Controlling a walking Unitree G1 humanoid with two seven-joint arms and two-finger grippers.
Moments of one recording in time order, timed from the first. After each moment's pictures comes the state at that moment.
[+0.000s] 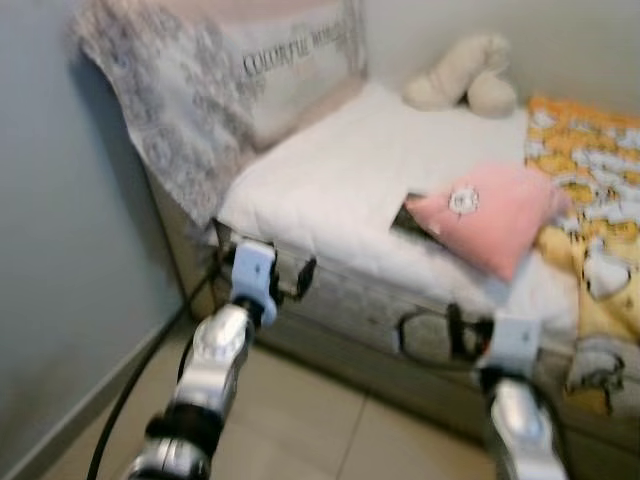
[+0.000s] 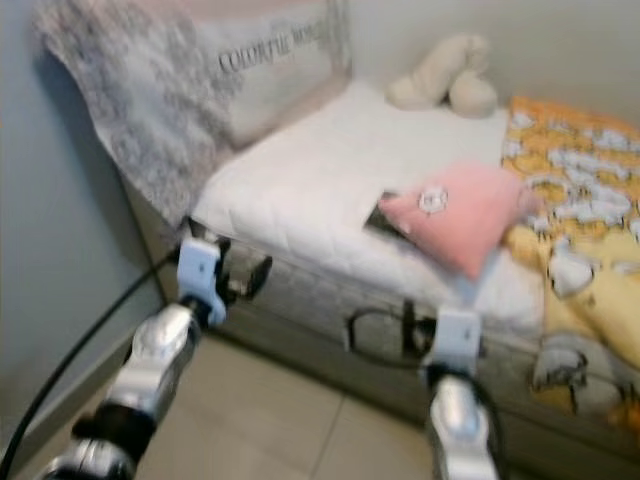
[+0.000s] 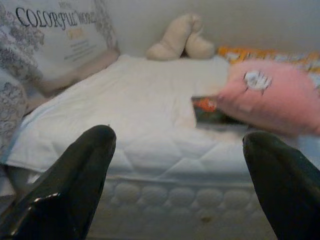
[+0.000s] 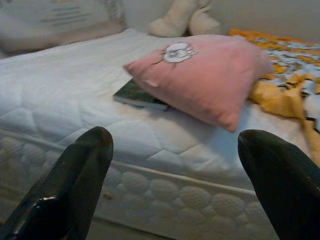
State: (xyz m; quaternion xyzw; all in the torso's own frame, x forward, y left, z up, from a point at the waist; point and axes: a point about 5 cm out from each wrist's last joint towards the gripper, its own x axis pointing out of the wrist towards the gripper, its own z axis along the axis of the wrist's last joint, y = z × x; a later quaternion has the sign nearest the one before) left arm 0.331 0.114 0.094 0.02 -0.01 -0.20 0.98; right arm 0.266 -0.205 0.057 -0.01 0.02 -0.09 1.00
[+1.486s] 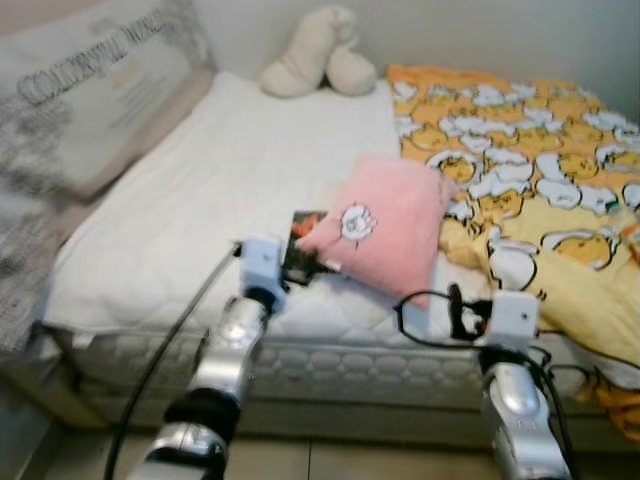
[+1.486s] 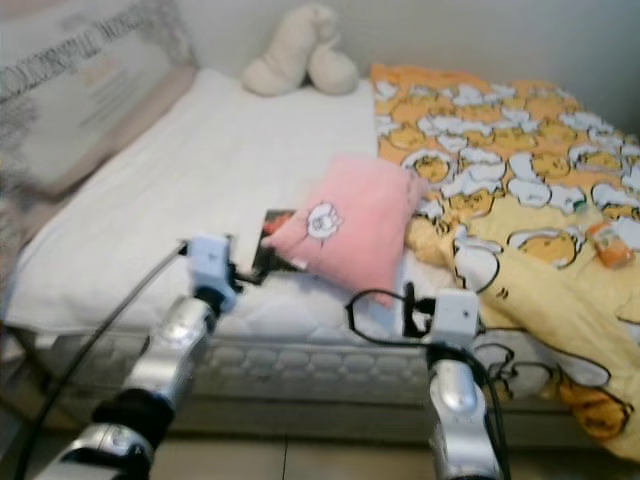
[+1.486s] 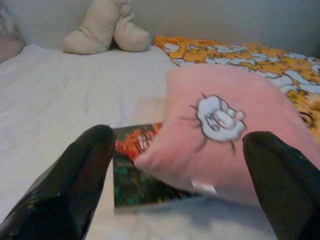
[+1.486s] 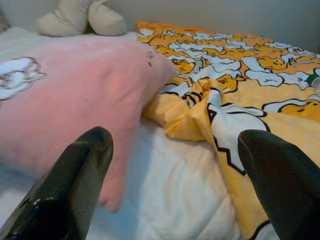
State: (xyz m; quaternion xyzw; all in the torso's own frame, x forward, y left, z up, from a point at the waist) left arm 0.343 0.105 0.099 -0.01 -0.01 -0.15 0.99; right arm 0.280 -0.202 0.063 -0.03 0.01 -0.09 1.00
